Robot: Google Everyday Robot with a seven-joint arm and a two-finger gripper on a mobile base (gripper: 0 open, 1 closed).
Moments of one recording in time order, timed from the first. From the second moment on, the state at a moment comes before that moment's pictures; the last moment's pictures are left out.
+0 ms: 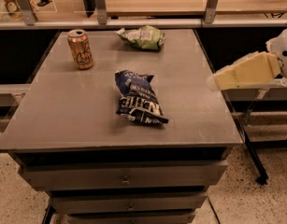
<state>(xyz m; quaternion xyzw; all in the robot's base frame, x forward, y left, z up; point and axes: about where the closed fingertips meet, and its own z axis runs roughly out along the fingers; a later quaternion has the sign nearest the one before) 0.469 -0.195 0.988 -0.29 0.86 0.11 0.41</state>
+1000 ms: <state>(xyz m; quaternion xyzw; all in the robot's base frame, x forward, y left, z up) 0.496 -0.201 1.004 -0.26 0.84 0.08 0.47</state>
